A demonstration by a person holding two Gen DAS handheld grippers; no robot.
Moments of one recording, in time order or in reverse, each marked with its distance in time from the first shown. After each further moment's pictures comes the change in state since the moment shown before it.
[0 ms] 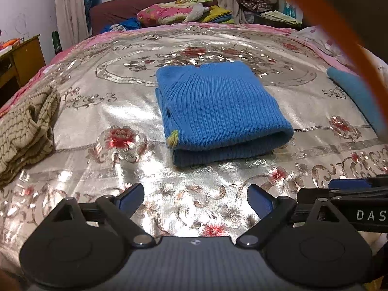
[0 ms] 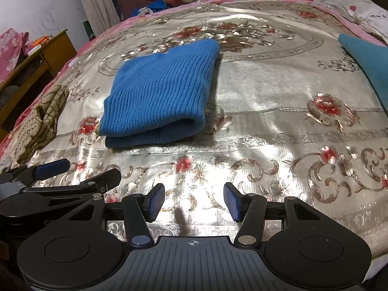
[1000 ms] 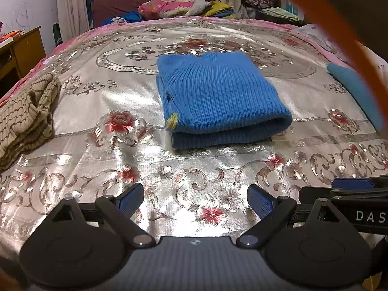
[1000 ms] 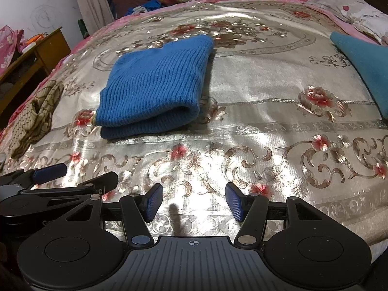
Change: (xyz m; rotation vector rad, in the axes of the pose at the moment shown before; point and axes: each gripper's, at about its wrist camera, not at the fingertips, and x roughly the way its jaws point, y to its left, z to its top) left arm 0.000 0.001 -0.012 -0.013 0.028 -0.005; right arm -0.003 0.003 -0.015 -0.001 0.002 -0.042
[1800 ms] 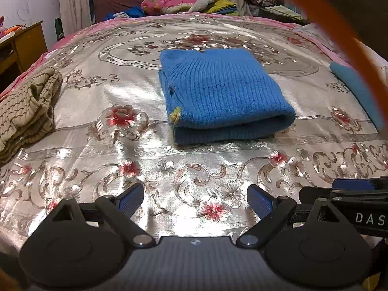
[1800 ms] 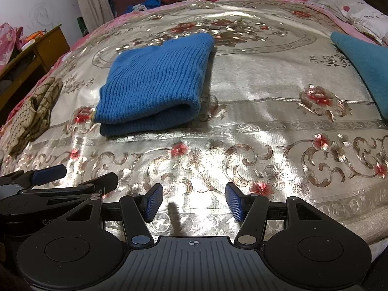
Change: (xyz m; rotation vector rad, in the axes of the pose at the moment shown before) left arm 0.001 0.002 -0.003 -0.018 0.017 0.004; right arm 0.002 0.003 -0.001 -0.006 0.005 -0.008
